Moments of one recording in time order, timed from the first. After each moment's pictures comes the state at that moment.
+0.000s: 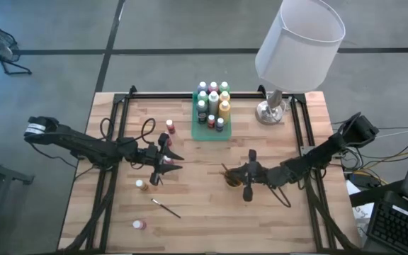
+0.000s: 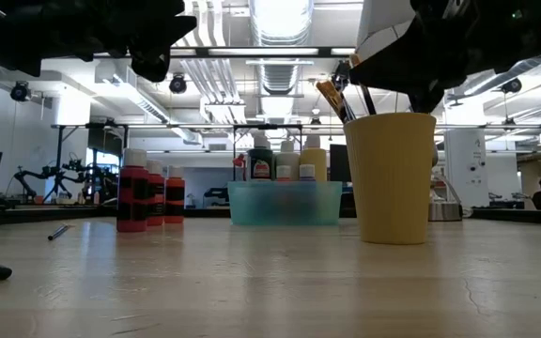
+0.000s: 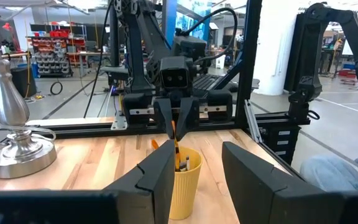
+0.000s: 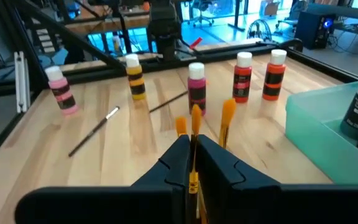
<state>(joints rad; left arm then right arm) -0.14 1.03 0.32 0.80 0.03 -0.02 0.46 1.45 0.48 0.72 0.62 0.29</state>
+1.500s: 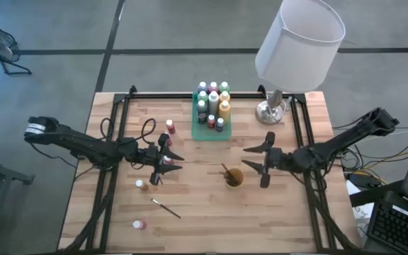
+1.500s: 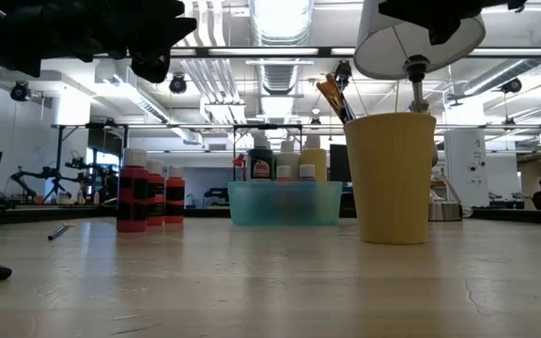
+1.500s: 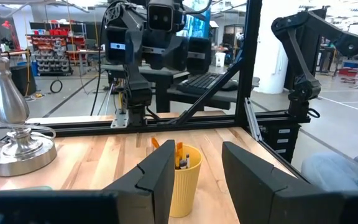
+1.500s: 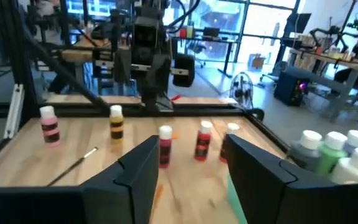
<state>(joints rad) -0.14 1.03 0.32 0.80 0.03 -0.02 0.44 0.98 0.50 0.41 0.63 0.00</state>
